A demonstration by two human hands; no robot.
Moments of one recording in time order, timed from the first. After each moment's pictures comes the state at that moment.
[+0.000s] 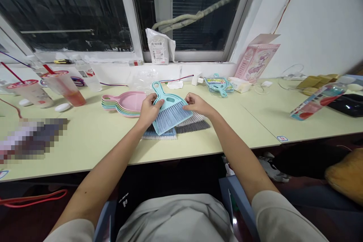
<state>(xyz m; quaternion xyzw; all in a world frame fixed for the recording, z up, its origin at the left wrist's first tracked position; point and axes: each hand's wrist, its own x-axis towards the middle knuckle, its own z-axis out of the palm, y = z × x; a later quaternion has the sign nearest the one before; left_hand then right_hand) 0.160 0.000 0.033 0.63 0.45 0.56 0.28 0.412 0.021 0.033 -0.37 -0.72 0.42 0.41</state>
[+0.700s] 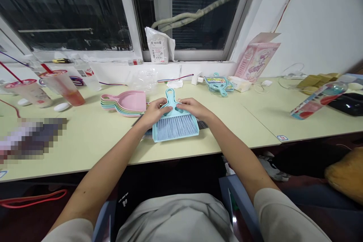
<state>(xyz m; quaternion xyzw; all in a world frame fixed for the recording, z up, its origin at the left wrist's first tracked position) 0.169 -0.018 0.042 0.68 0.38 0.44 0.45 0.386 0.006 0.033 -0.37 -0.69 0.48 0.39</state>
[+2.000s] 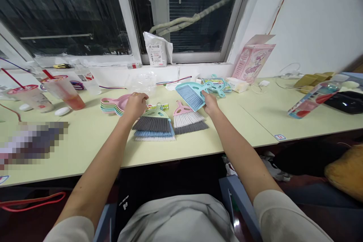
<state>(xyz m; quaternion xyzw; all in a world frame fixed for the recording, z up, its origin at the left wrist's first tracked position) 0.088 0.060 0.036 0.78 0.55 0.30 -0.09 0.454 0.085 -0.003 -0.48 -0.26 0.48 0.68</state>
